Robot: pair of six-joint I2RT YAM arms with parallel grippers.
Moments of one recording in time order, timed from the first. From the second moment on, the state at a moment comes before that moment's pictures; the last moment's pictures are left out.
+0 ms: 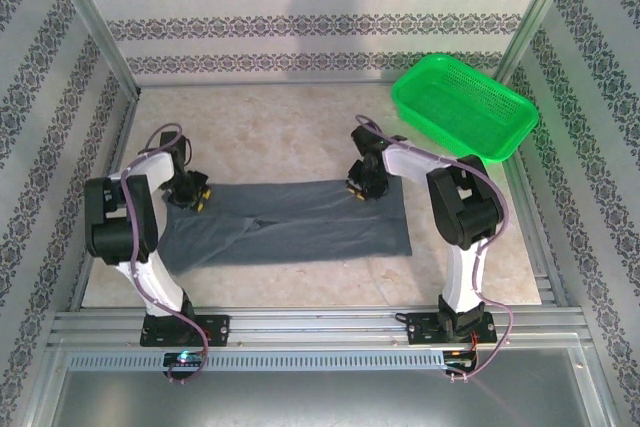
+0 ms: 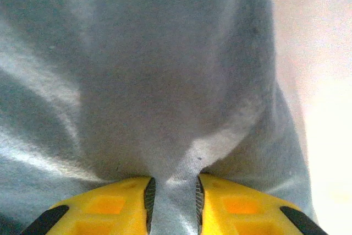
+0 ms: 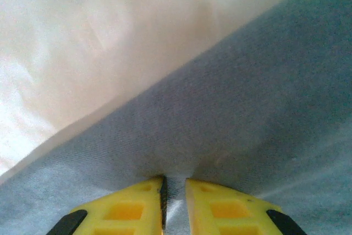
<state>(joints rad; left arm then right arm) 0.16 1.83 1.14 -0.68 0.18 -0.99 0.39 2.01 1.36 -0.69 -0.18 1.04</state>
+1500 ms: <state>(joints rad) 0.01 1.87 1.11 -0.42 0.42 -0.37 0.42 1.87 1.46 -0.51 -0.59 0.77</state>
